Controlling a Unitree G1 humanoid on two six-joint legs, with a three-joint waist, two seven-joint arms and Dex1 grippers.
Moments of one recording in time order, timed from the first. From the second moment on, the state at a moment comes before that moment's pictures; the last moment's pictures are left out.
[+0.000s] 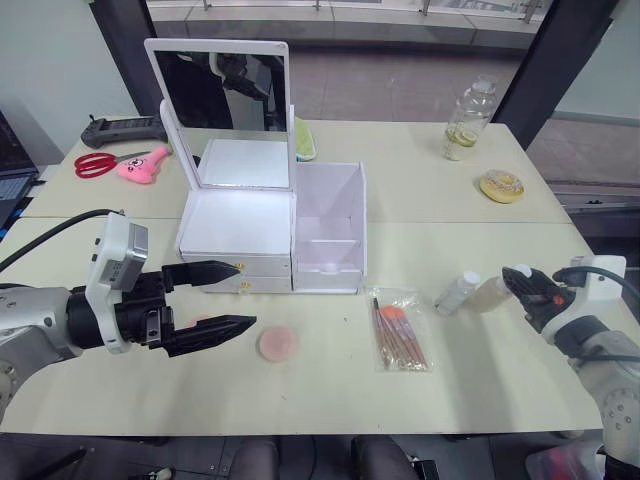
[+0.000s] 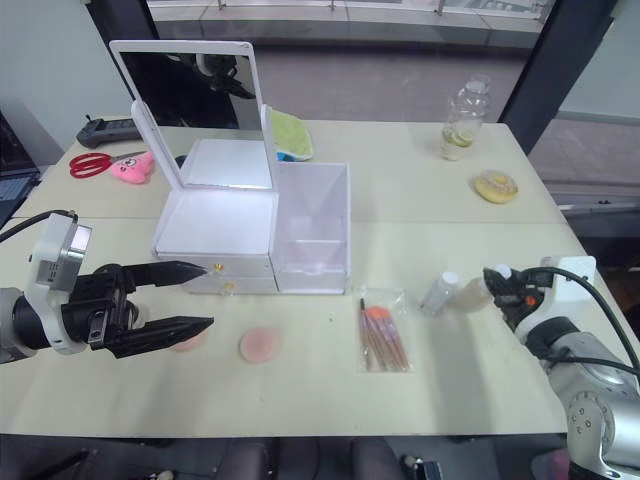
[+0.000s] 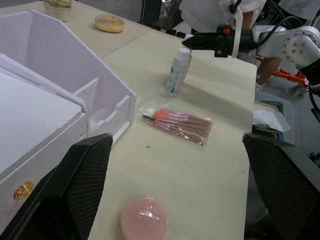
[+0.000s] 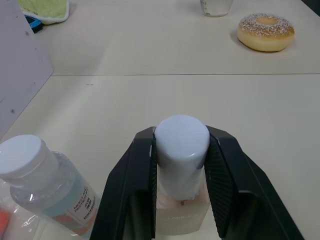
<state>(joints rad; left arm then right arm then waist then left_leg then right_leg) -0.02 1.01 0.51 -0.62 -1.13 0.84 -0.92 0.02 -0.52 -0.52 -0.42 0.59 0.70 0.34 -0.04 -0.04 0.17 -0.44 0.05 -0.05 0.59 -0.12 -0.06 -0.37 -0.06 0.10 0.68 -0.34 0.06</state>
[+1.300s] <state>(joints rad) -0.02 0.99 0.47 -0.60 -1.11 0.83 -0.90 -0.85 -0.60 0.00 -0.37 1.03 1.17 0.33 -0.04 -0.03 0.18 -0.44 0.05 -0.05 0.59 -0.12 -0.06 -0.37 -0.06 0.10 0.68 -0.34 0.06</state>
